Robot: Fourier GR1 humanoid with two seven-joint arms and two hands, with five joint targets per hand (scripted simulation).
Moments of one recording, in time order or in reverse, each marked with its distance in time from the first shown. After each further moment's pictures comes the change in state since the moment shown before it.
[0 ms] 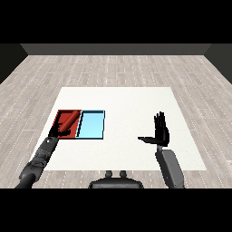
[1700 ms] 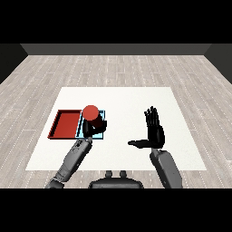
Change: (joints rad) left arm 0.264 -0.351 -0.182 -1.124 0.258 0.240 -0.255; right arm -0.029 0.015 0.192 -0.305 0.061 -0.129 0.168
